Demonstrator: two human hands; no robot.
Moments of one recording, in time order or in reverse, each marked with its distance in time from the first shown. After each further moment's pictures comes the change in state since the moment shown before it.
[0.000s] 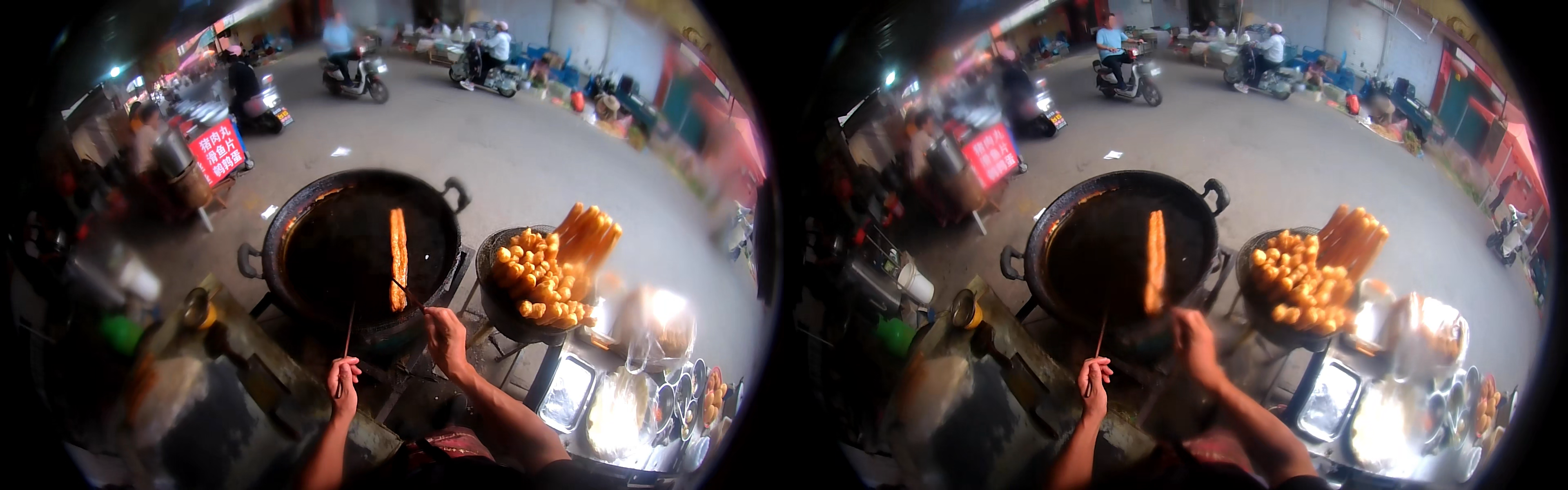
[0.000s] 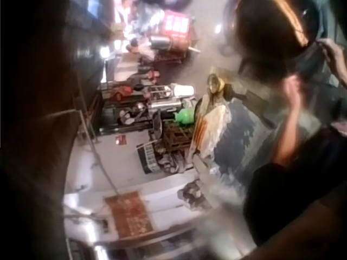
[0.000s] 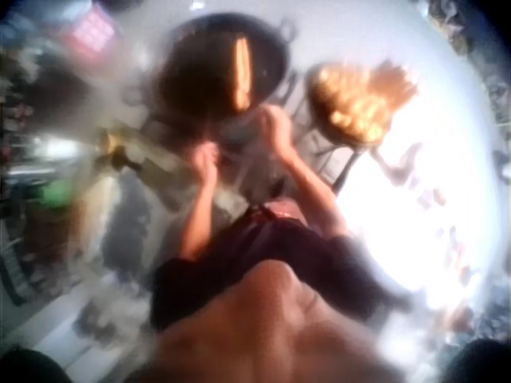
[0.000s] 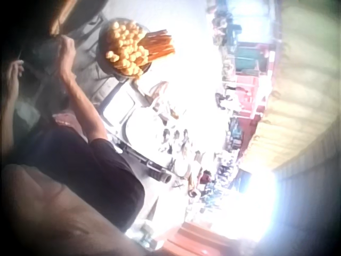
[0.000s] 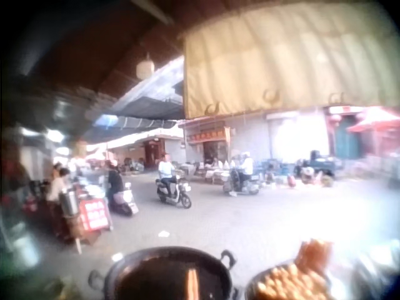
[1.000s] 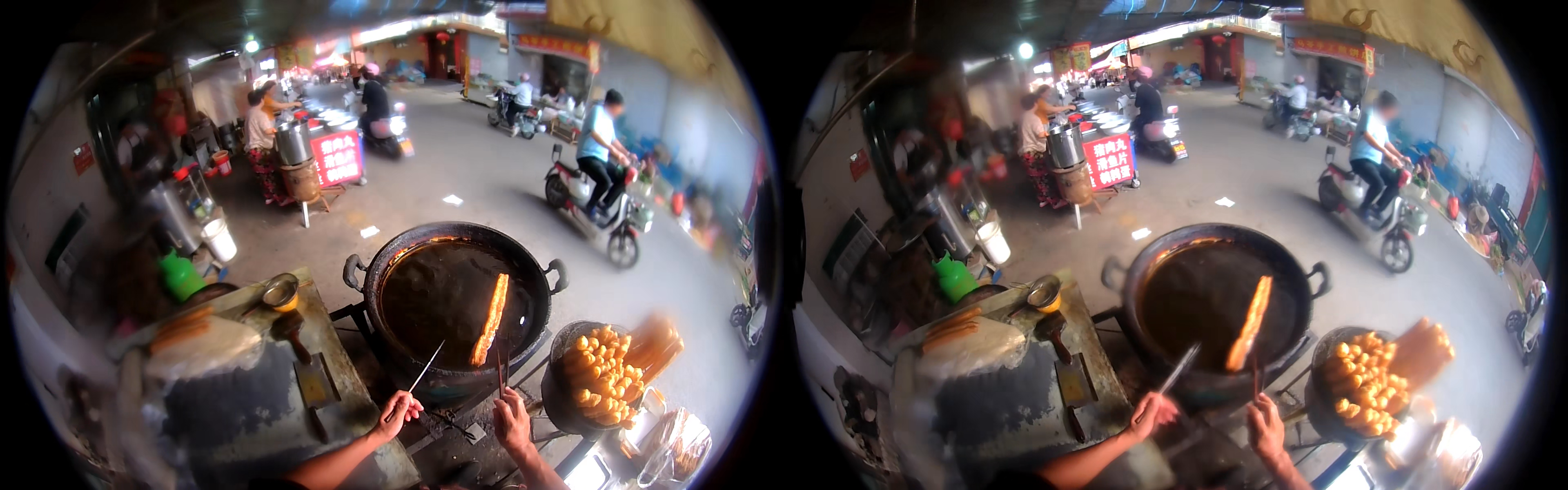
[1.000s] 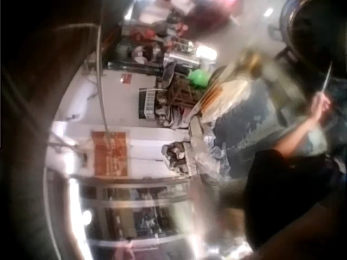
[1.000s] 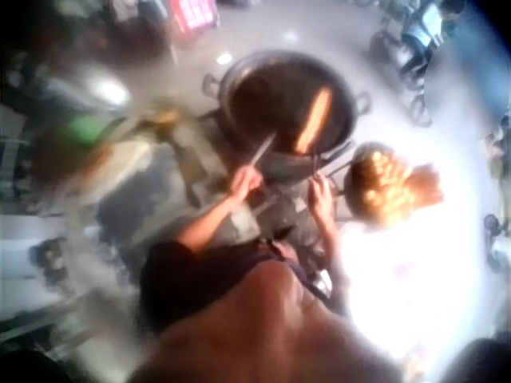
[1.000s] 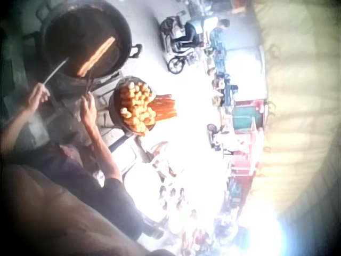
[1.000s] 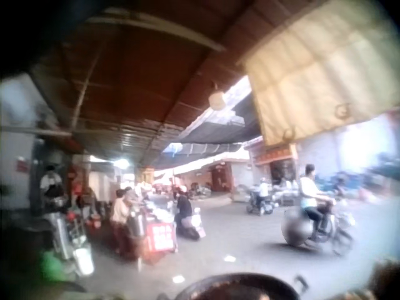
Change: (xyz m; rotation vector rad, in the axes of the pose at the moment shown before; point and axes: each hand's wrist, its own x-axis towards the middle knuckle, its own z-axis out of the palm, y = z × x) left_hand -0.014 -0.054 -0.034 -0.260 -0.153 -0.167; right_hand -0.038 0.033 -0.047 -0.233 -0.400 -0.412
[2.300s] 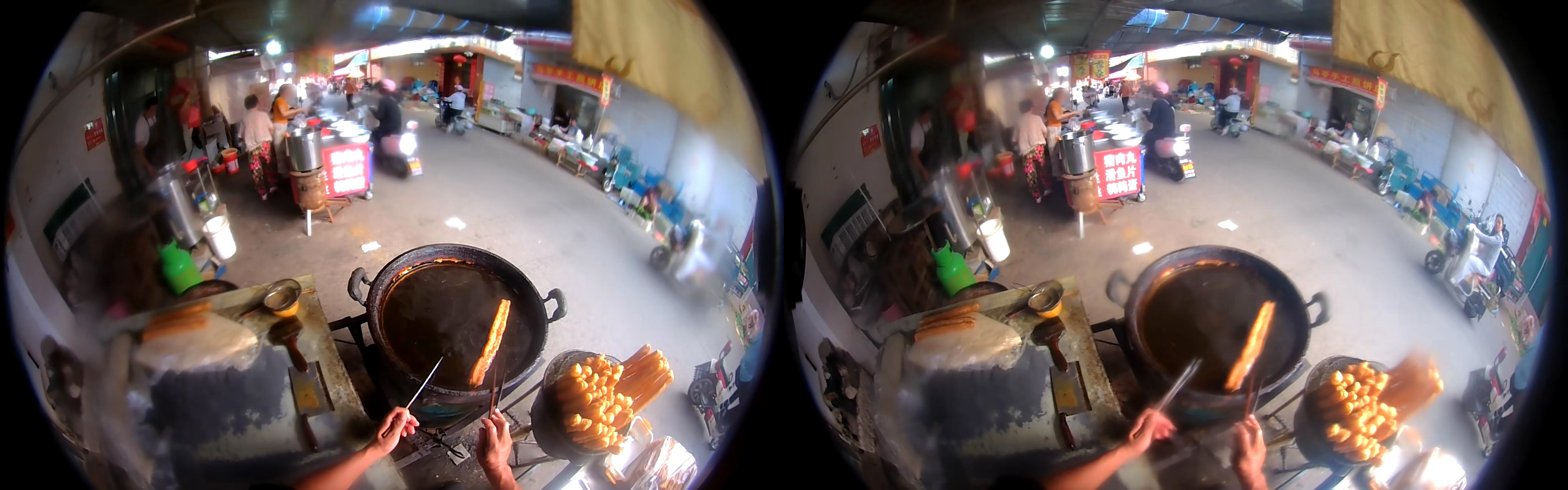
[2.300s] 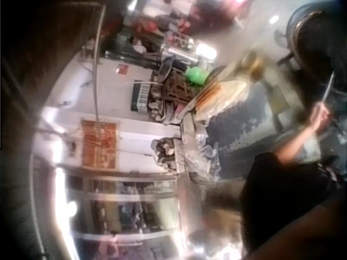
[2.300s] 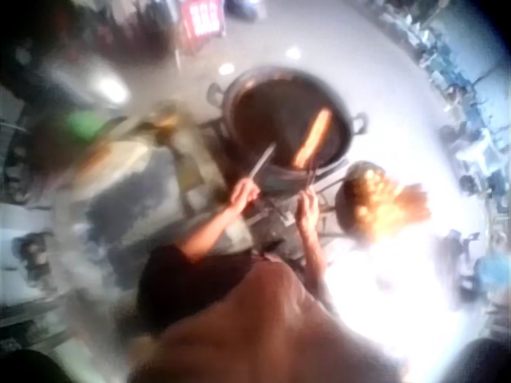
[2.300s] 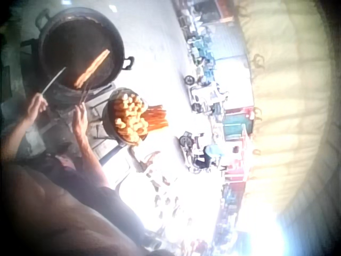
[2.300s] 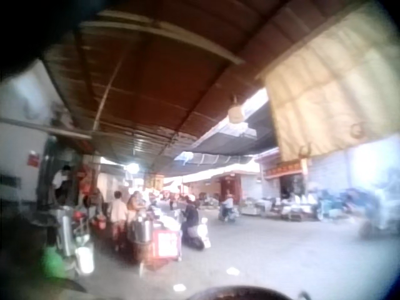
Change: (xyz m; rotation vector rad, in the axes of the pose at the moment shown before) left_hand -0.003 -0.029 0.002 -0.016 0.024 0.058; right_hand -0.009 -0.013 0.028 -0.072 0.103 -0.014
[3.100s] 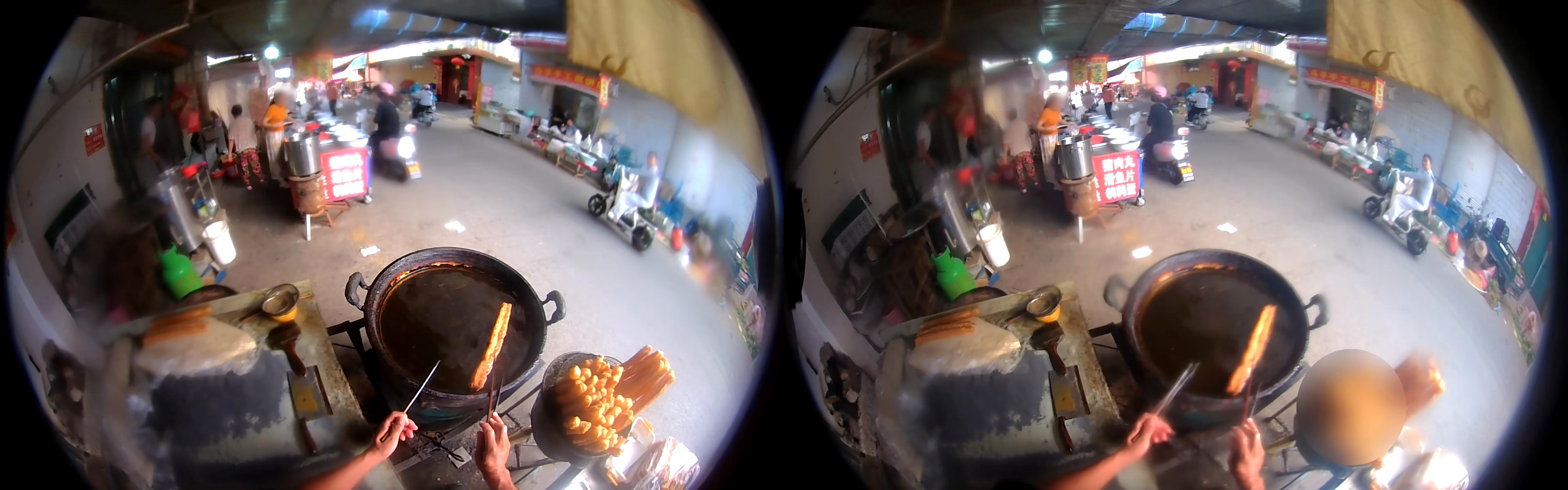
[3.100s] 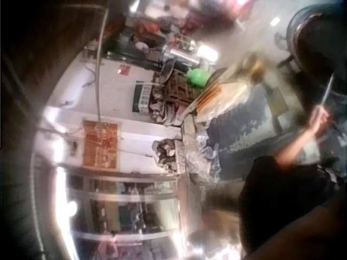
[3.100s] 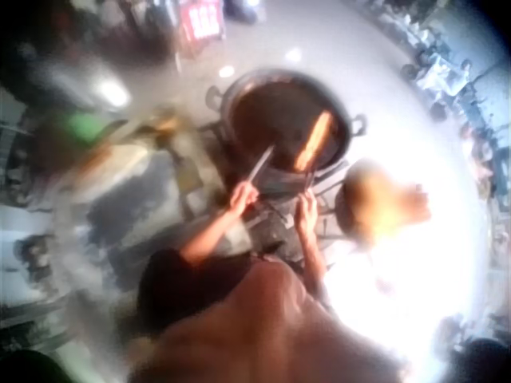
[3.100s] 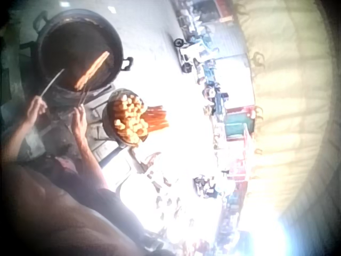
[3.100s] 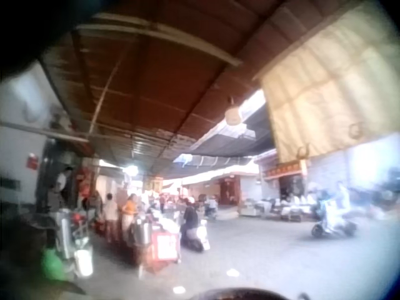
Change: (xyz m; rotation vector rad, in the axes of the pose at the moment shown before) left_hand -0.001 0.004 0.007 0.013 0.038 0.028; right_hand -0.001 0.001 0.000 0.008 0.021 0.013
